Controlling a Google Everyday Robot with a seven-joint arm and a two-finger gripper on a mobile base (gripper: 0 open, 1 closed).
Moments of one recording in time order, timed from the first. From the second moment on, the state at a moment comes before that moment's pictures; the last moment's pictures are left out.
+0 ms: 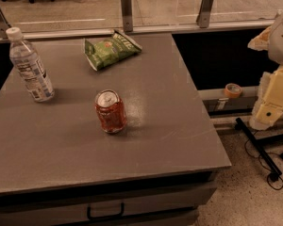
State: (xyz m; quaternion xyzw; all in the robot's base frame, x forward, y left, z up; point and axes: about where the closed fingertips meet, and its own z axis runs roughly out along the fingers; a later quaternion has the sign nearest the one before) arm 0.438 -0.217 0.977 -0.60 0.78 -0.03 0.16
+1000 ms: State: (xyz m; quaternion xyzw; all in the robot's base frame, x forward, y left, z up) arm 0.468 -0.173 0.993 -0.64 0.73 0.03 0.22
